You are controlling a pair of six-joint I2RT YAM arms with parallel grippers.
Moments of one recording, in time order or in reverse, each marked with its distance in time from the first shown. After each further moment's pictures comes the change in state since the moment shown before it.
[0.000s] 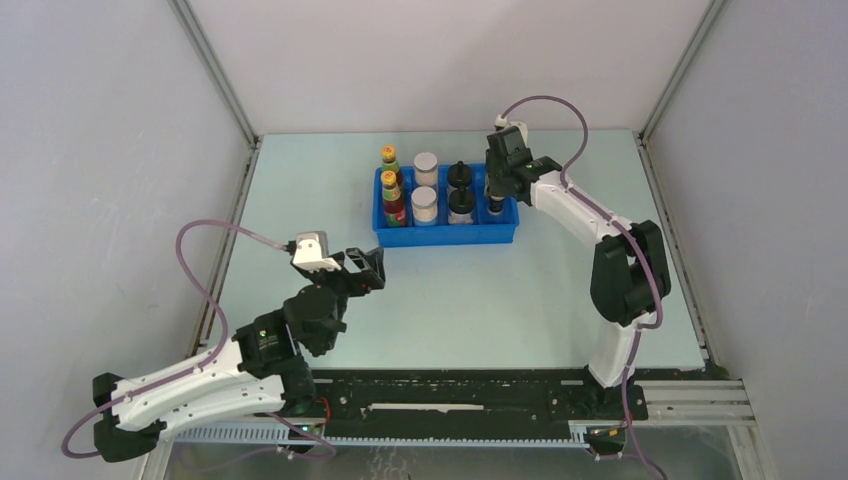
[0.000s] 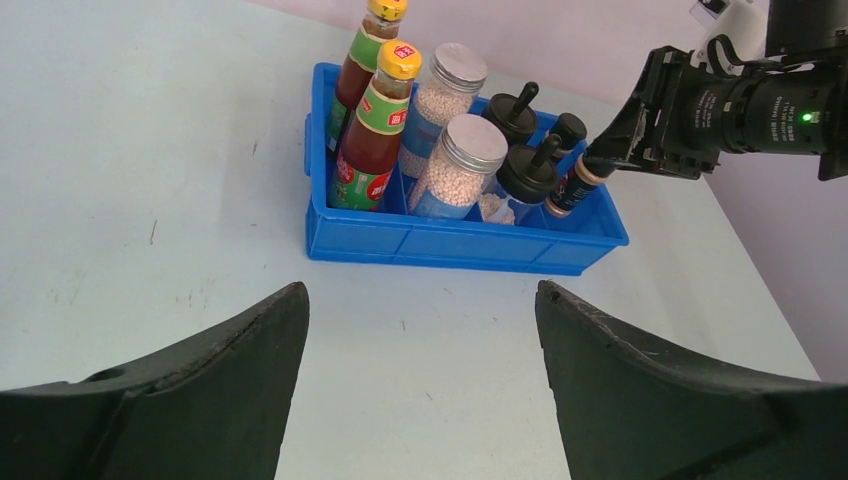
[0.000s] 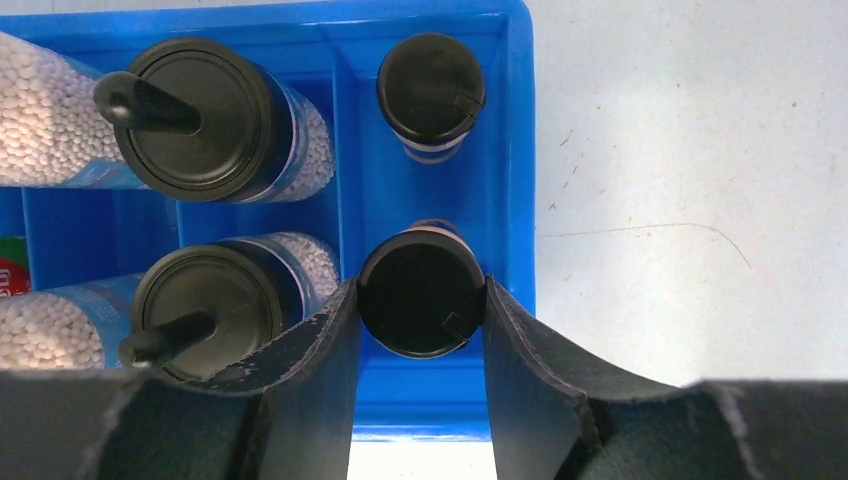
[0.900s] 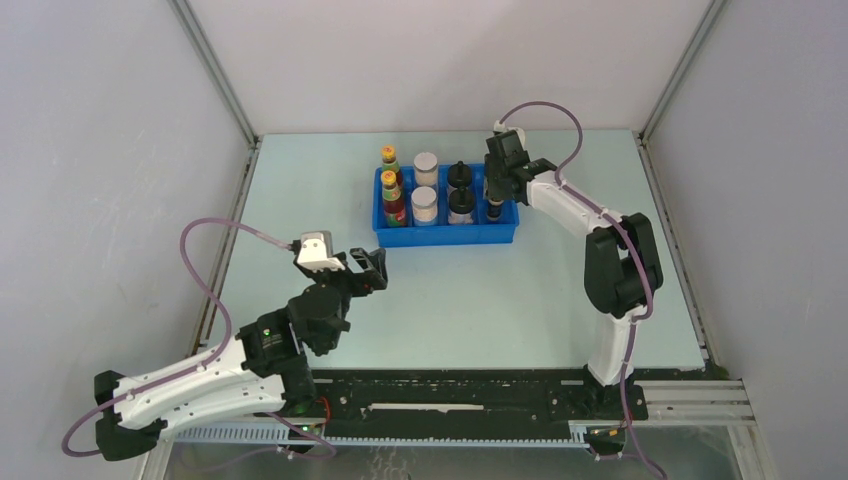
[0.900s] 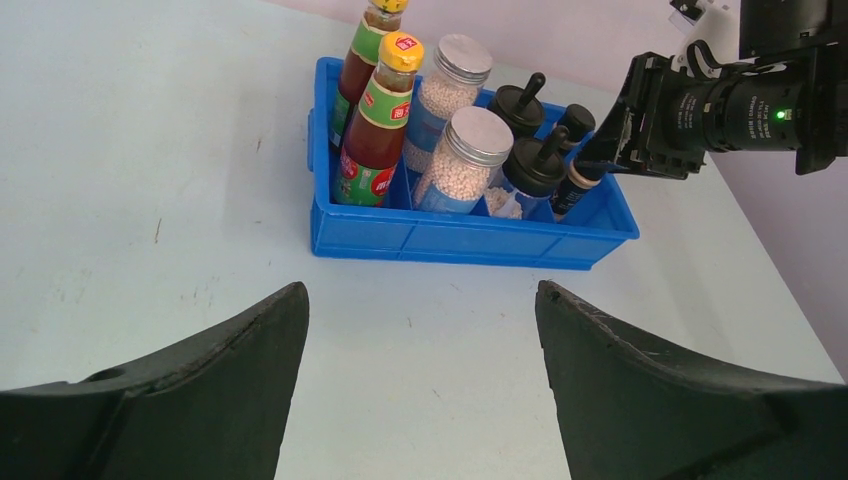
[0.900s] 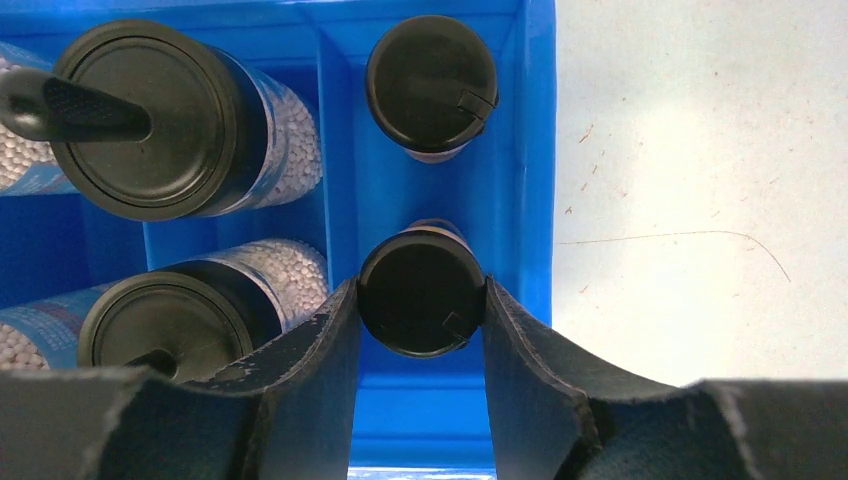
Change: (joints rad) left arm 0.000 0.022 0.000 0.000 0.000 0.007; right arm -0.020 0.069 0.000 0.032 -0.042 0.000
